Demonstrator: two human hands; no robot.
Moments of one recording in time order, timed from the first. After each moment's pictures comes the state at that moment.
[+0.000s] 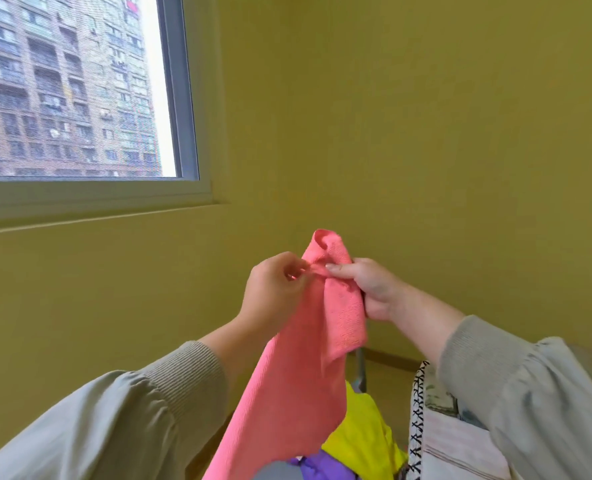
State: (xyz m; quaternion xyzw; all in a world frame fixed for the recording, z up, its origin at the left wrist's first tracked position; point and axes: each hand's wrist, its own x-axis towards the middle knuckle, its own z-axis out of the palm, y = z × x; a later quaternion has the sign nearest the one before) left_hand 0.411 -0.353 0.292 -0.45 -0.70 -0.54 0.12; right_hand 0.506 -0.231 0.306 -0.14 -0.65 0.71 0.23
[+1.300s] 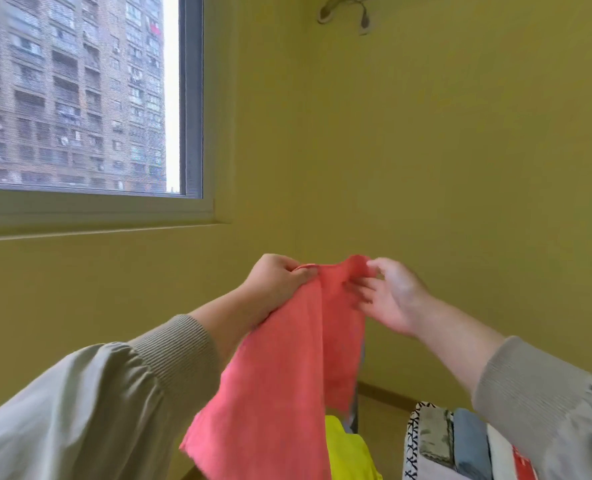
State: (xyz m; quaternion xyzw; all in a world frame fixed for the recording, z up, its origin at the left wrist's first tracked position) left_hand 0.391 -0.338 0.345 -0.44 -0.73 -0.52 -0.04; right_hand 0.522 -0.214 0.347 -0.20 -0.55 0.76 0.29
